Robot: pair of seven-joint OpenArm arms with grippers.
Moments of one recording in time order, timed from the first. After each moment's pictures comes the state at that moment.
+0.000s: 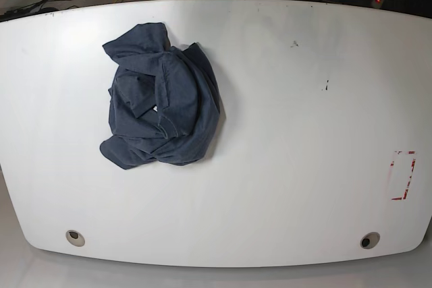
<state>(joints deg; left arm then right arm) 72.1 -10.0 -10.2 112.7 -3.1 -1.6 -3.6 -63.9 -1.4 19.4 110.4 9.7 30.7 -4.3</state>
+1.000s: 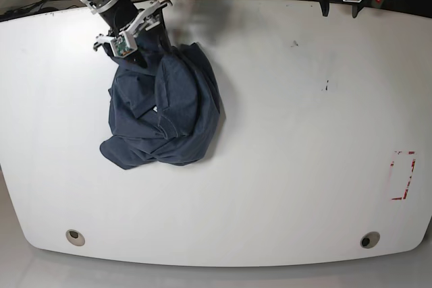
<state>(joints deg) 58.8 -4.7 -10.2 112.4 -3.0 -1.6 -3.2 -32.4 3.2 17.4 113.7 10.9 41.0 -24.5</state>
